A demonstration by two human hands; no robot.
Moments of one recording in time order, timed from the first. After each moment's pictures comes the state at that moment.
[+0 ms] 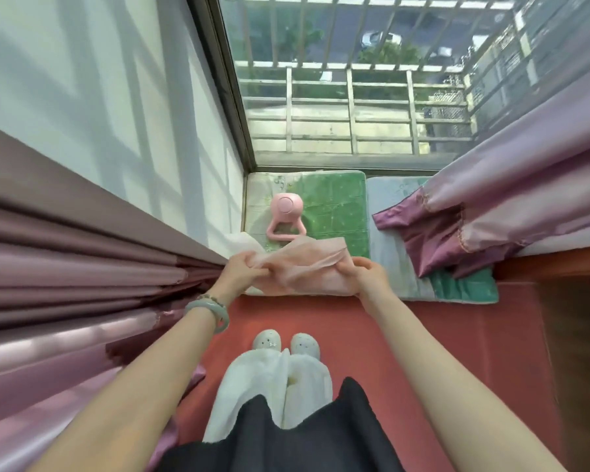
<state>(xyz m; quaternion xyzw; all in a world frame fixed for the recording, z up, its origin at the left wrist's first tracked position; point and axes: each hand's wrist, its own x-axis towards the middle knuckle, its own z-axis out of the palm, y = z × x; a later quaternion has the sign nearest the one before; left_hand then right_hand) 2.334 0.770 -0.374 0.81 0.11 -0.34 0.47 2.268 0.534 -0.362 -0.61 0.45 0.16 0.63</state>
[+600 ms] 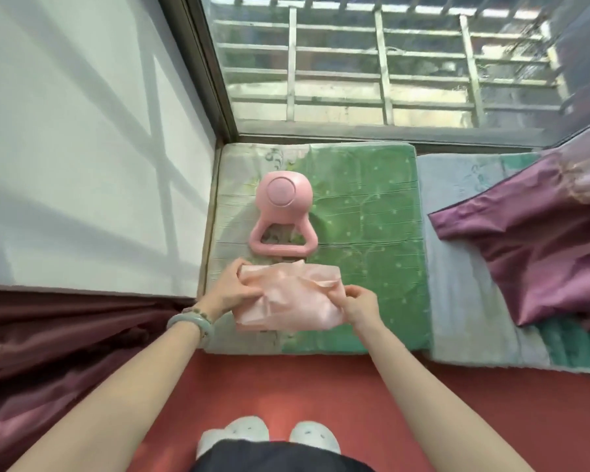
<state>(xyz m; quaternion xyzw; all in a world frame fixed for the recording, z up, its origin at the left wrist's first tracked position) 2.418 0.756 -0.783 0.81 0.05 -0.35 0.46 2.334 0.524 -0.793 -0.71 0.41 0.17 0.55</state>
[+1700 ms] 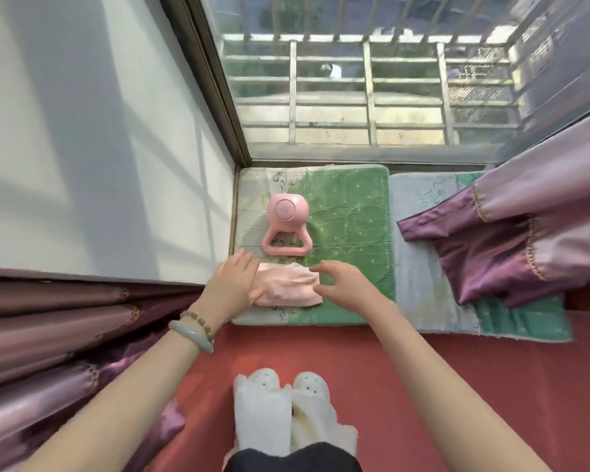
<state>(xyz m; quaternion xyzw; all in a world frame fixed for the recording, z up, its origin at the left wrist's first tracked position) 2.397 0.763 -0.558 0.94 -0.26 -0.22 0.08 2.357 0.528 -0.532 -0.88 0.04 0.32 0.35</state>
